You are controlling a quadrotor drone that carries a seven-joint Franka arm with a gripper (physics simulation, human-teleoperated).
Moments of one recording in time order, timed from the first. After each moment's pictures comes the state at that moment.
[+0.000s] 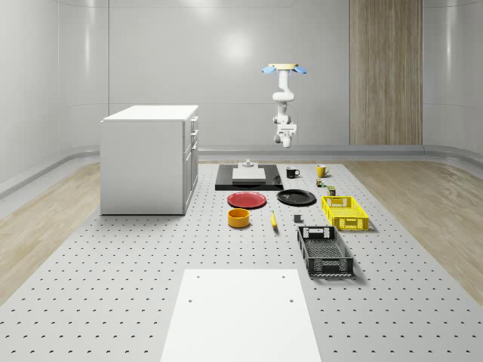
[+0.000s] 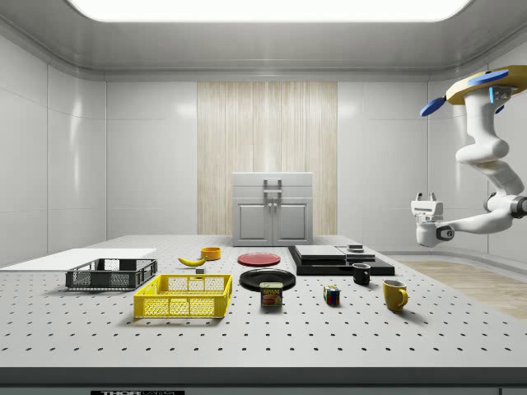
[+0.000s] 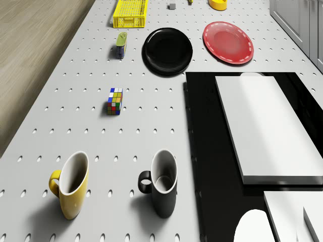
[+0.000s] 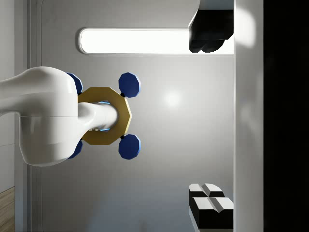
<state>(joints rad) 0.00 -0.72 0.00 -2.10 0.00 1.39 0.78</state>
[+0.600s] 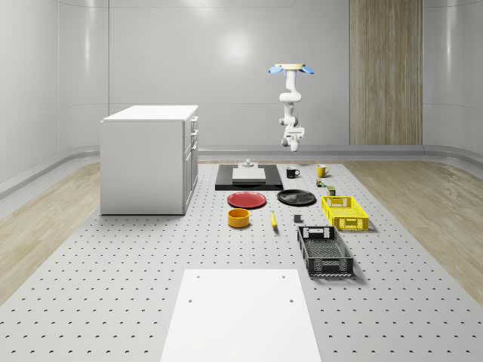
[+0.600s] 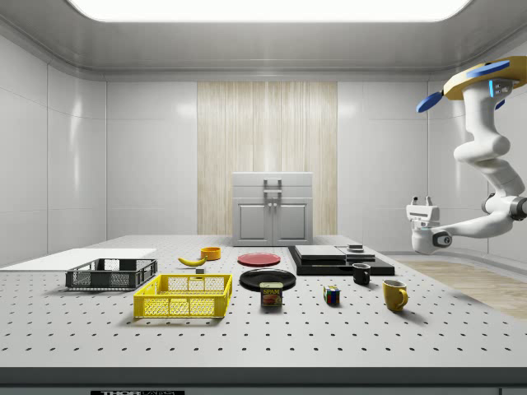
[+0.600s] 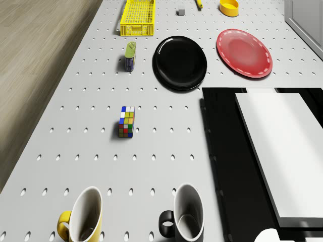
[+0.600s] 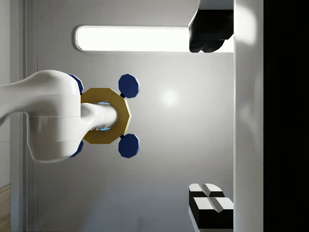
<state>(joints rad) -0.01 -0.70 0.00 -2.04 0.00 1.36 0.78</state>
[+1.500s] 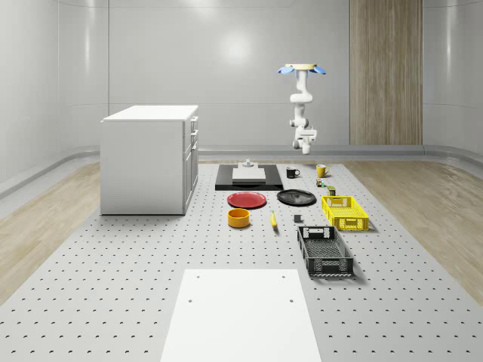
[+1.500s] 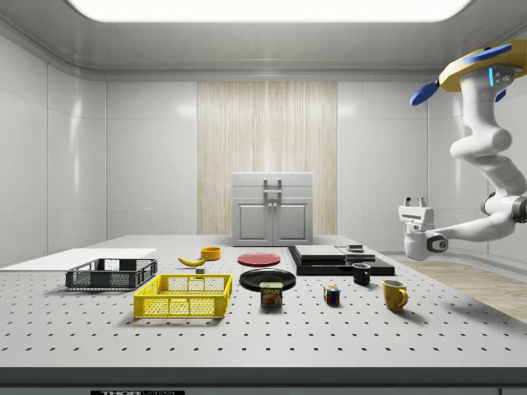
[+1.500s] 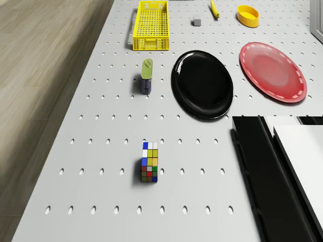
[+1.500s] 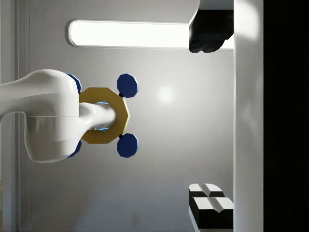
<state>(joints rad) -0.01 -0.71 0.01 -2.05 0.00 1.37 0.78</state>
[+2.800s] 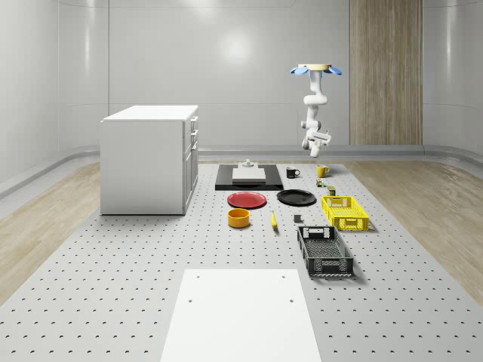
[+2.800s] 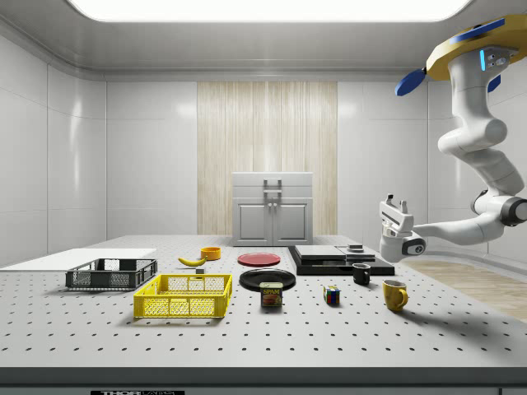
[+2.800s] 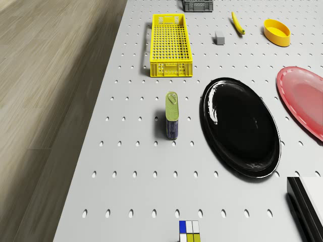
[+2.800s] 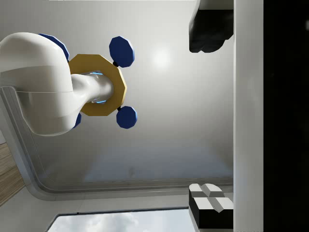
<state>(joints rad) -0.06 -0.73 0.18 -2.08 -0.24 1.40 0.81</state>
